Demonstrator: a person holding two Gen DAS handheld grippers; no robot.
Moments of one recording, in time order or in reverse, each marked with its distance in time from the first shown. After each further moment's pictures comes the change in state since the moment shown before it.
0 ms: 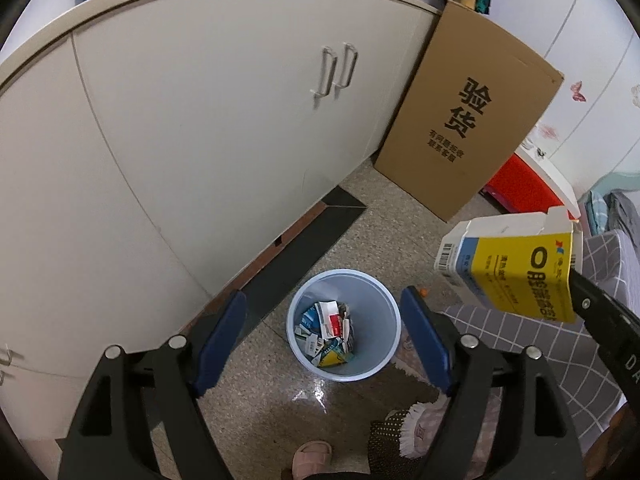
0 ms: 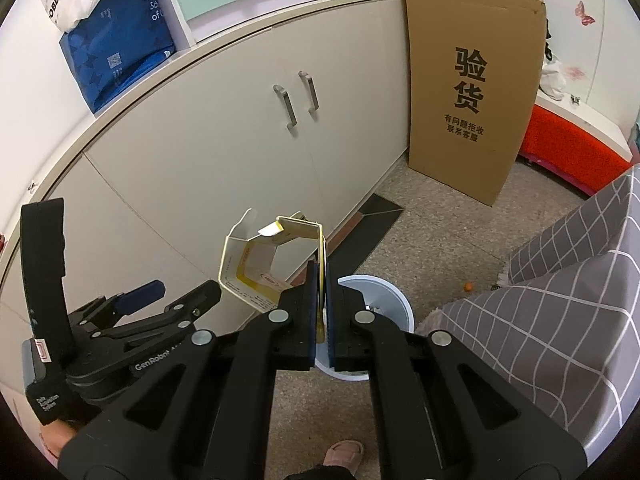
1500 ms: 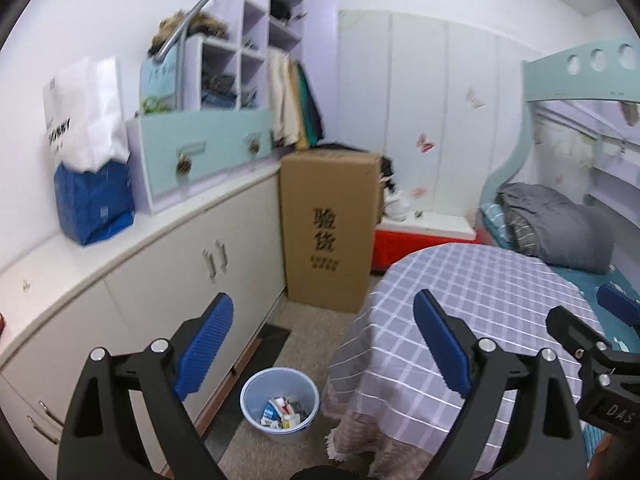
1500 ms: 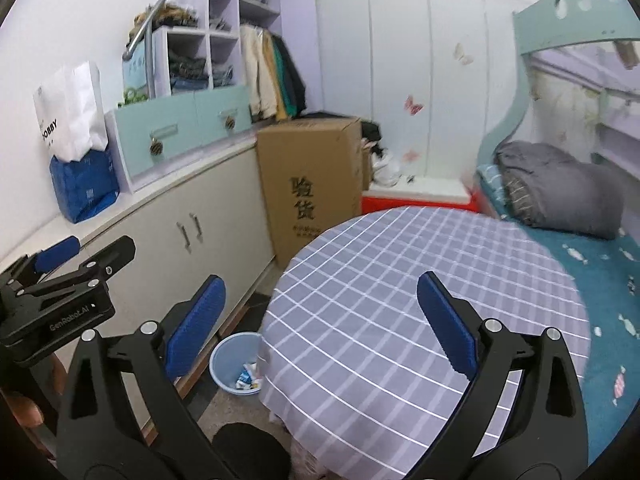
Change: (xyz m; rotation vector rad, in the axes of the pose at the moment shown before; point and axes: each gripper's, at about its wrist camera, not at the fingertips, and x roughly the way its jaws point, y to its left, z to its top) left arm -0.346 -0.178 -0.152 0.409 -0.562 -0.197; right arm -0.392 -0.048 -0.158 0.146 -0.498 -0.424
